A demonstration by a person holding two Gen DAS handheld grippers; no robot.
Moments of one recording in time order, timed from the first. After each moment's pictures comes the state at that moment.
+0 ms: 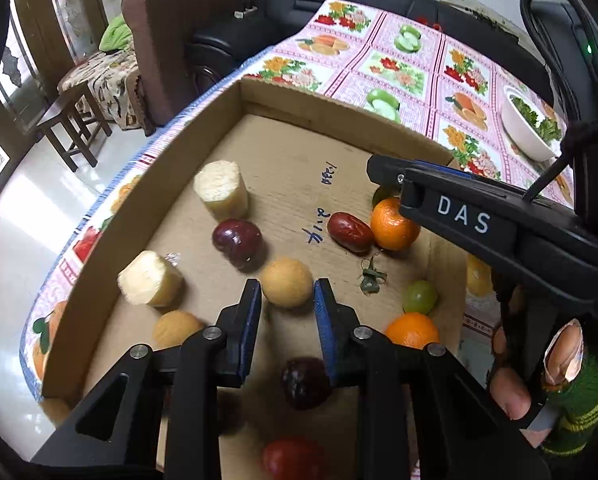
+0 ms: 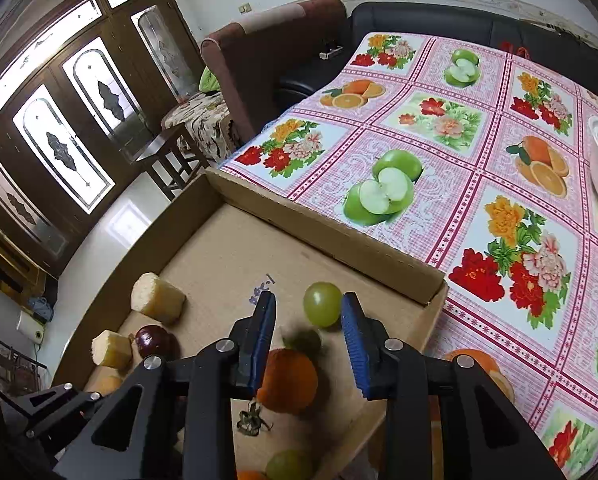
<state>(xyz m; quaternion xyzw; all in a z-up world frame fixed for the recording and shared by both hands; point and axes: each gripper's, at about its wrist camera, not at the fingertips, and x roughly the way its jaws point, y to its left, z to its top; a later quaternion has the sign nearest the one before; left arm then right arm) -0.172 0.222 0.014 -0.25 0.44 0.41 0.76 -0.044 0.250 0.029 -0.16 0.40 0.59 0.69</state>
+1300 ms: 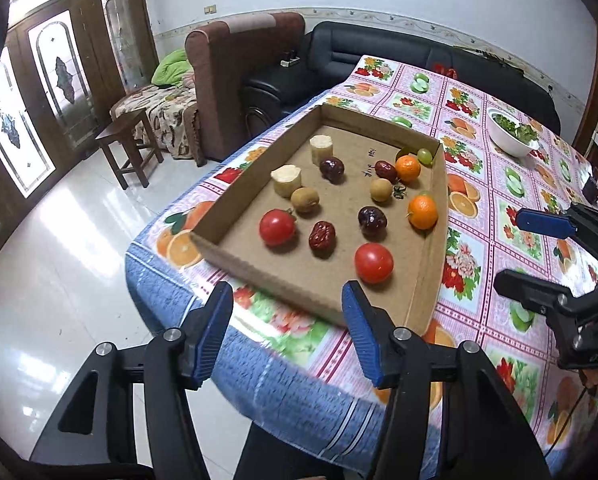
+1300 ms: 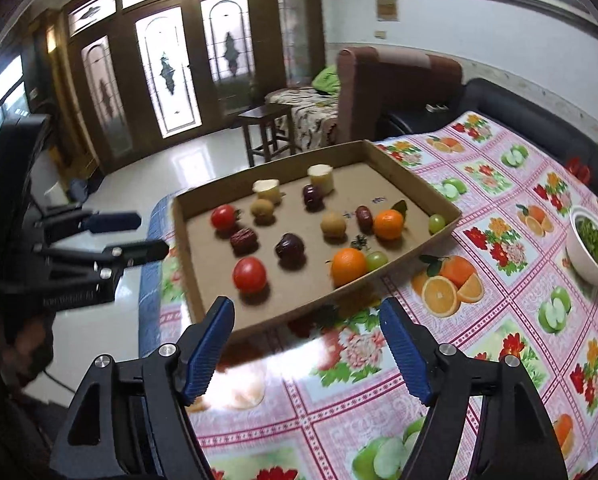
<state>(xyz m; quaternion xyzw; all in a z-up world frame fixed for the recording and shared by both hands) -0.299 0.106 0.054 -0.19 0.37 0.48 0.77 -0.147 0.059 0.070 -0.28 0.23 0.72 0.59</state>
